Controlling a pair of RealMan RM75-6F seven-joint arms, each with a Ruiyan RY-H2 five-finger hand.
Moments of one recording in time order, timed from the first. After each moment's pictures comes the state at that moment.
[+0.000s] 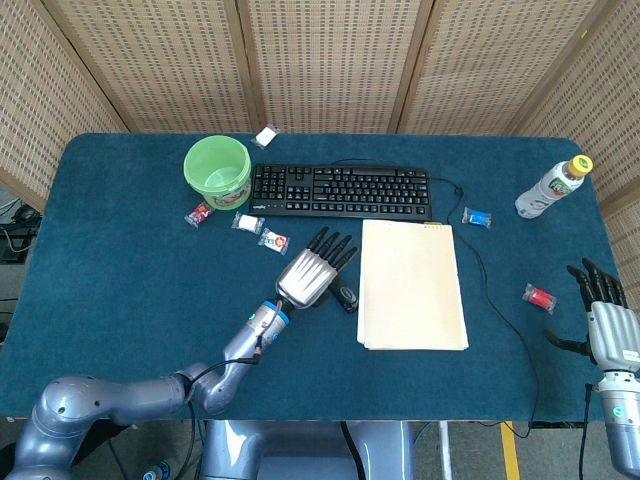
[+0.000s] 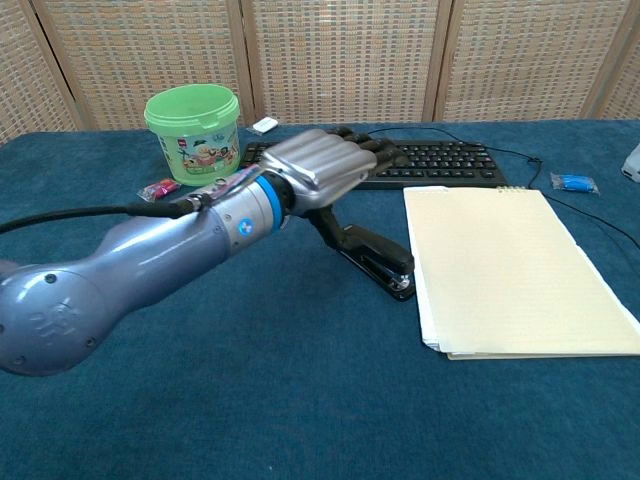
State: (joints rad) left arm -1.02 -1.90 -0.25 -1.18 1.16 0.94 0.65; right arm 0.16 -1.23 0.16 -1.38 -1.34 1.34 0.23
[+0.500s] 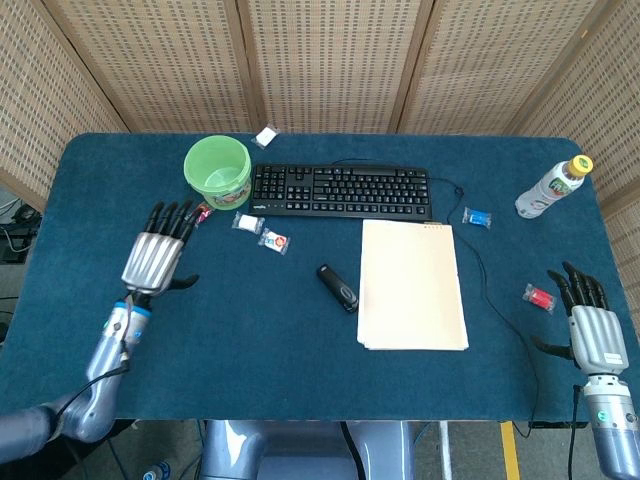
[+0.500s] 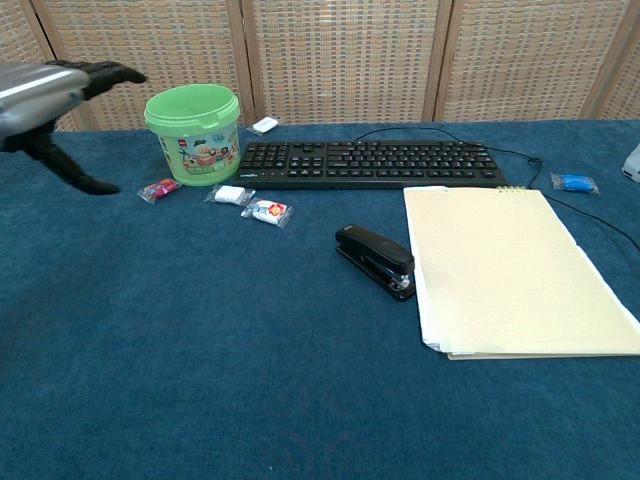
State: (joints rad) left arm -0.62 -1.40 -0.13 -1.58 1.15 1.25 0.52; right arm 0.16 -1.24 0.14 -1.43 -1.38 1.36 0.13
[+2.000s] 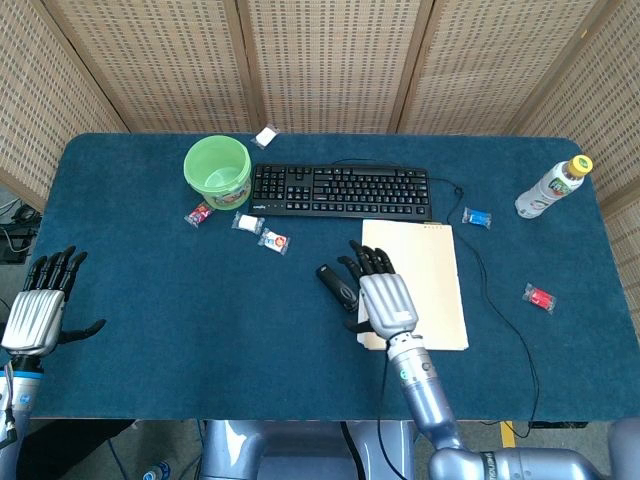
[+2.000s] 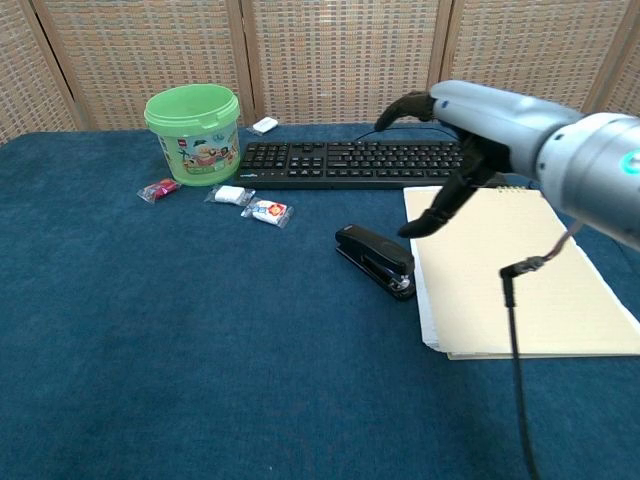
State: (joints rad) left arm -0.27 -1.24 -0.03 -1.50 1.34 1.39 0.08; right arm 0.65 -1.68 0.37 -1.95 -0.86 1.28 -0.78
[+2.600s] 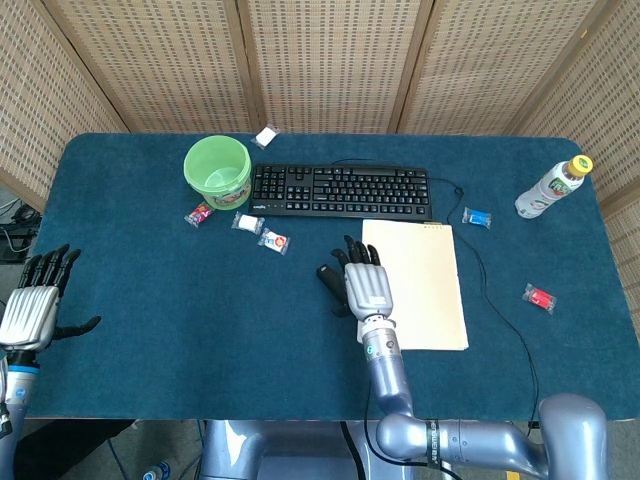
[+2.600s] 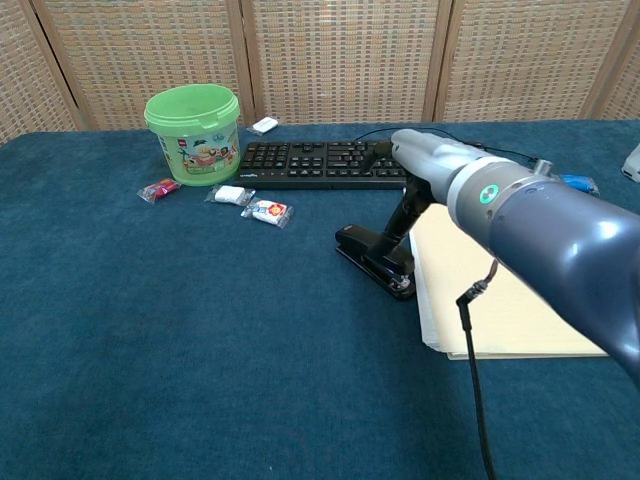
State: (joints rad) left arm -0.26 -1.23 -0.06 -1.48 1.32 1.33 0.06; right arm 0.79 -1.88 0.44 -1.66 -0.64 1.32 -0.82
